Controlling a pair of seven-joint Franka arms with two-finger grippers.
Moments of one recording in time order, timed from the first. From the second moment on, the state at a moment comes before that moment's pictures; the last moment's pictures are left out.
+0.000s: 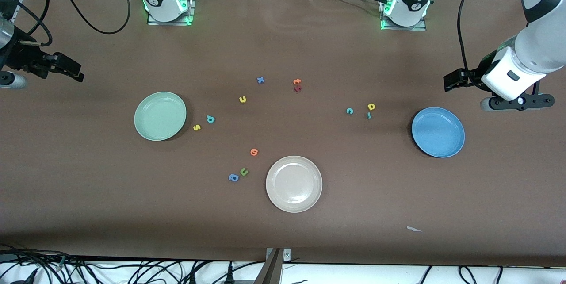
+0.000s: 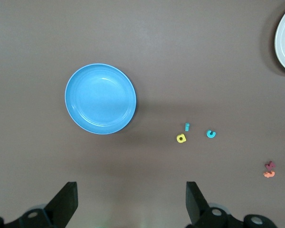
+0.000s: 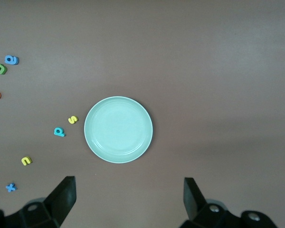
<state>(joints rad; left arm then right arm) 0.00 0.13 -0.12 -1.55 0.00 1.51 -0.18 0.00 -0.04 -0.03 -1.74 0.00 1.69 0.07</state>
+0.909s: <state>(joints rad) 0.04 0.13 -0.12 -1.55 0.00 1.57 -0.18 0.00 -0.02 -0.03 -1.74 0.00 1.69 0.07</state>
